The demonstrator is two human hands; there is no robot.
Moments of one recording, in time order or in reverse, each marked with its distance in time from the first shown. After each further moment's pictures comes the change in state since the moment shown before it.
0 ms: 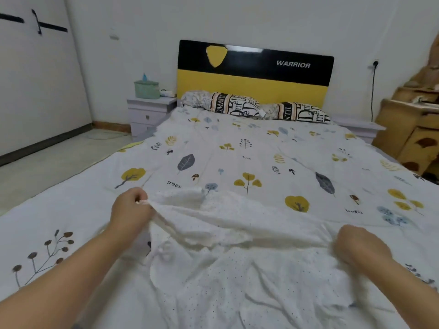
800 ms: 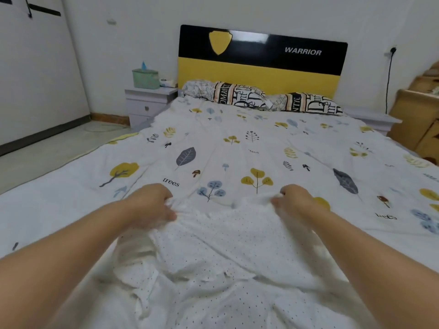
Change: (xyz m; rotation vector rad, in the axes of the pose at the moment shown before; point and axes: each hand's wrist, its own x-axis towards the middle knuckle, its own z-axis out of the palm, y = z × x) left_hand 0.065 0.008 0.042 0.821 -0.588 0.146; right_hand 0.090 -0.139 0.002 0.324 0.033 -0.346
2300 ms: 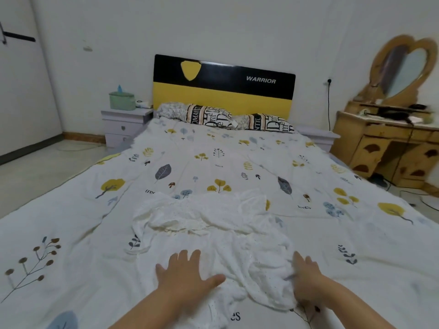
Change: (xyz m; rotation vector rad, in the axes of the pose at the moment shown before) left_hand -0.161 0.100 0.095 0.071 -0.193 0.052; right_hand -0.214 0.118 -0.008 -0.087 -0.353 0.314
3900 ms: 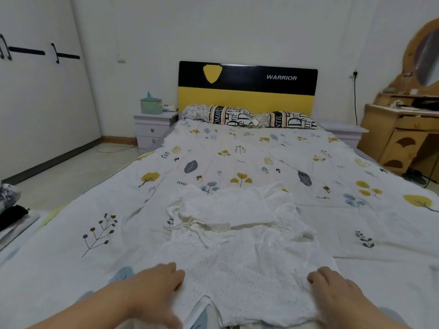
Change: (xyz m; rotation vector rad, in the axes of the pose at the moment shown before) left_hand -0.117 -0.089 -0.024 0.264 -0.101 0.345; right_hand -0.102 0.032 0.044 -0.282 0.356 -0.536
